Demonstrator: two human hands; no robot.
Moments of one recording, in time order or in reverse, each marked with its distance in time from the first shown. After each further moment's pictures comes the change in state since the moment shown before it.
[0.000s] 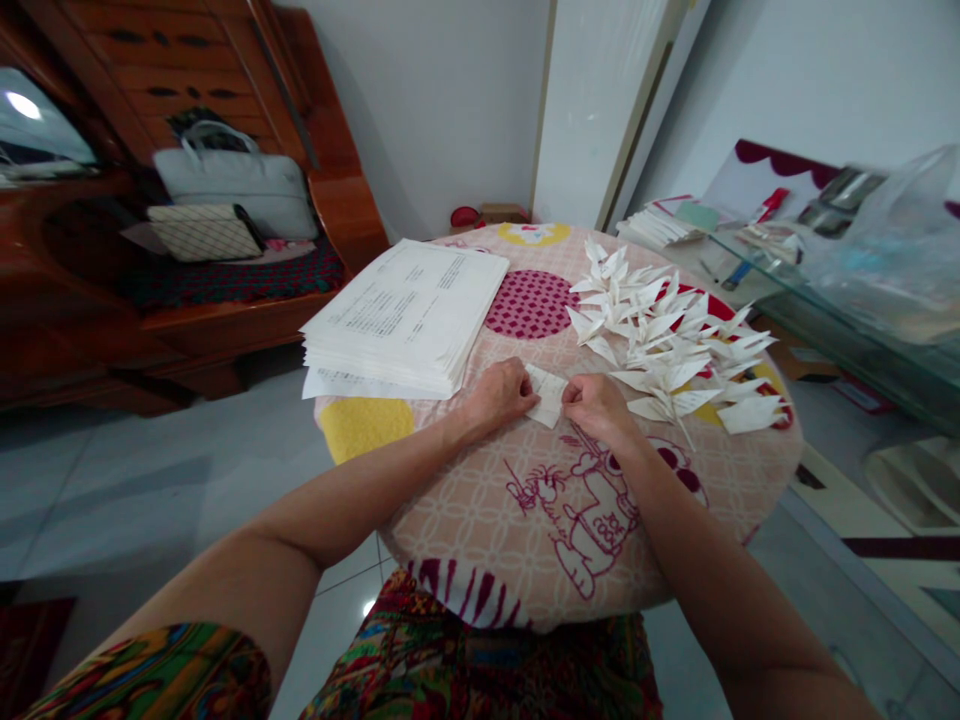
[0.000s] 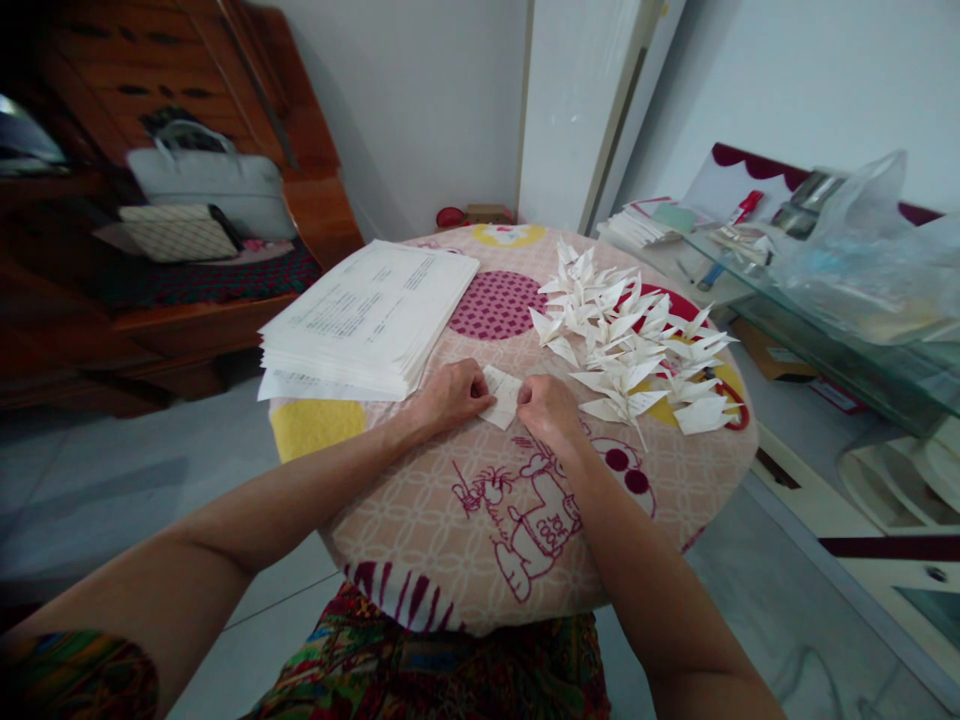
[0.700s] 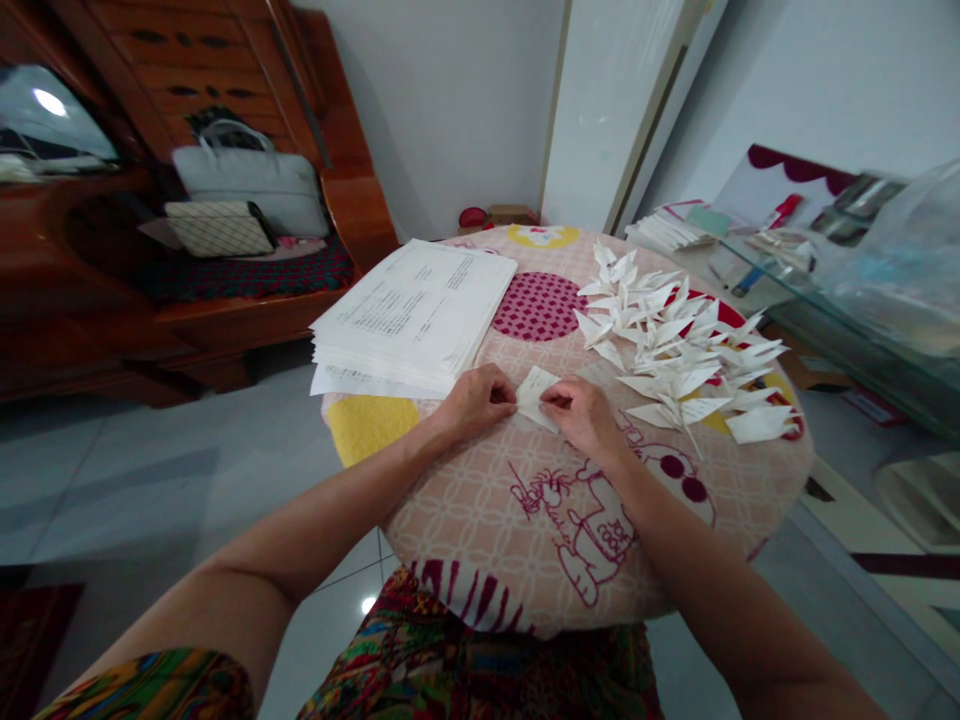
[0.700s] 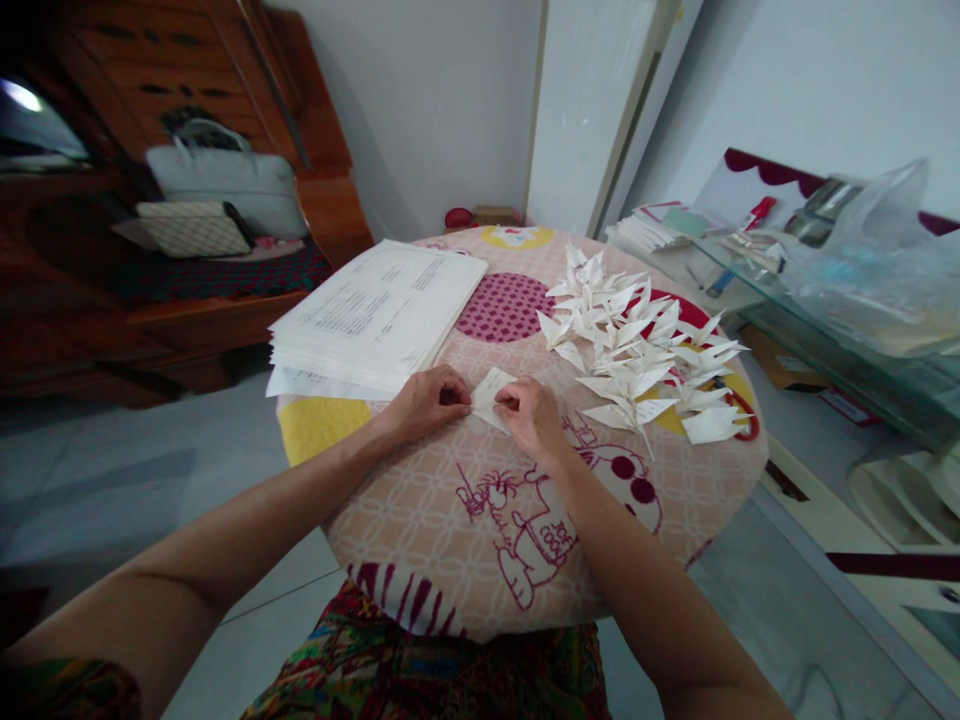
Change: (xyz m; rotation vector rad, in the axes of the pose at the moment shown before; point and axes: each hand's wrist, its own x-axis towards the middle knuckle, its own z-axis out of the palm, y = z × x) left_hand -0.029 -0.036 -0.018 -0.244 0.007 0.020; right_hand -0.002 -0.005 0.027 0.274 0.056 -0.319
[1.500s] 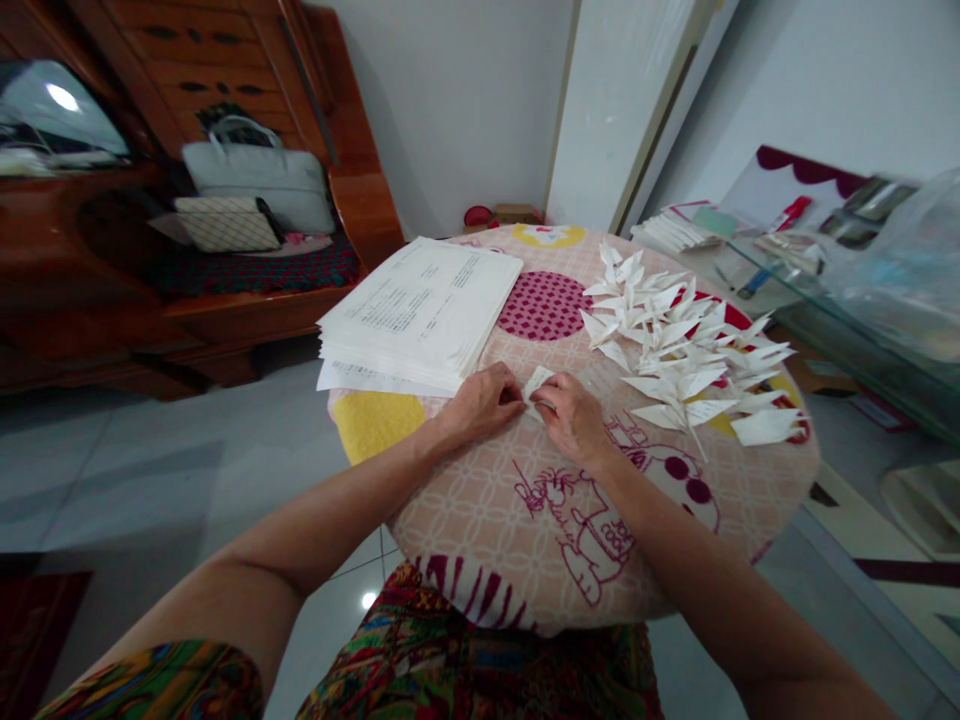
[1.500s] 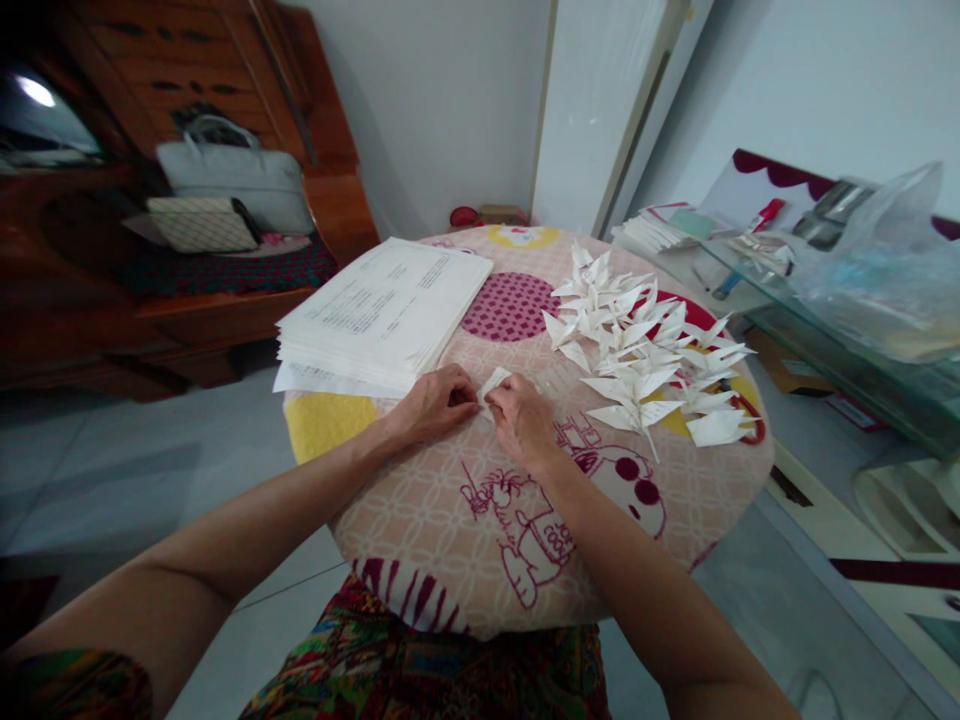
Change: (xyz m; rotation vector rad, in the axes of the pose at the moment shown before) left_hand -0.001 0.005 0.007 0.082 0.018 0.038; right_hand -0.006 -0.022 0.010 -0.306 -0.076 -0.068
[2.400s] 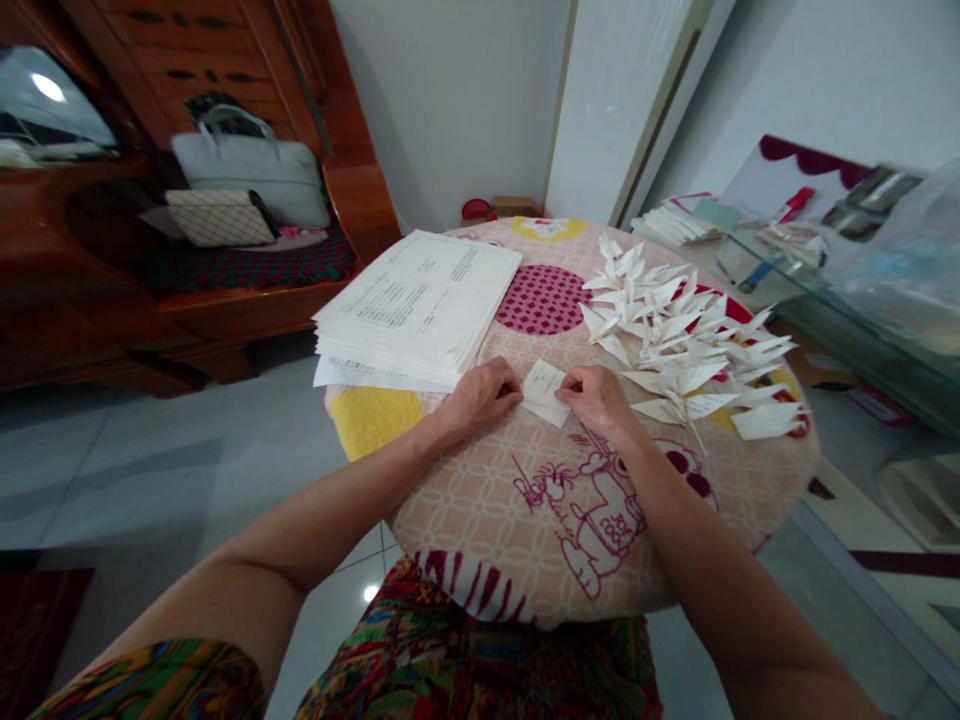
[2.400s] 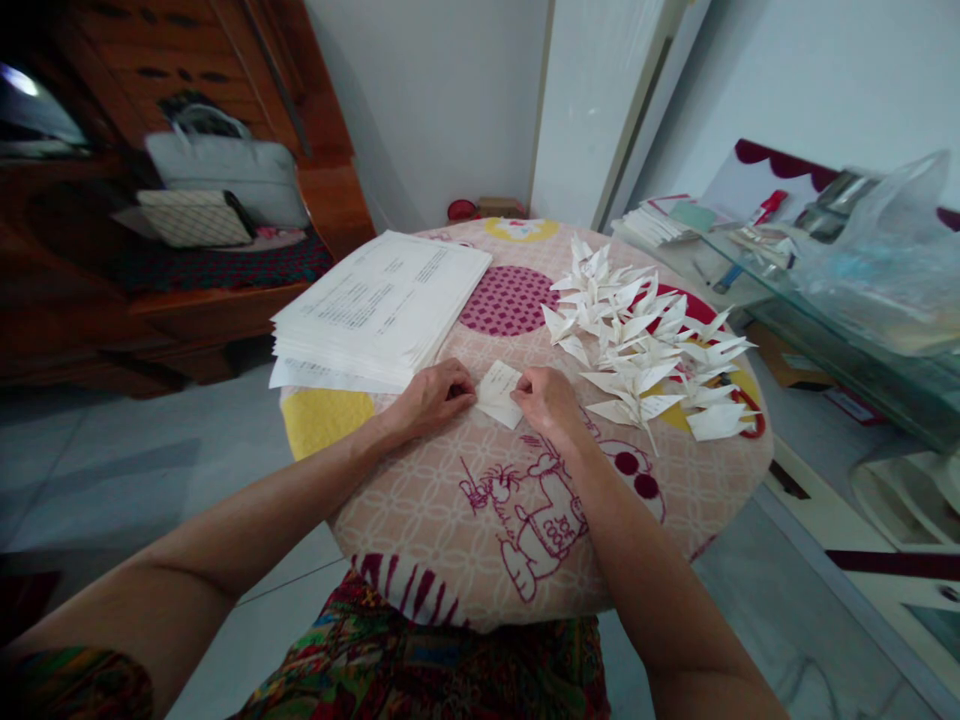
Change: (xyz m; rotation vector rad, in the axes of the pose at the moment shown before) left_hand 0.001 -0.003 0.000 0.045 -0.026 0.019; right_hand 0.017 0.033 -0.019 0.033 -0.042 0.222
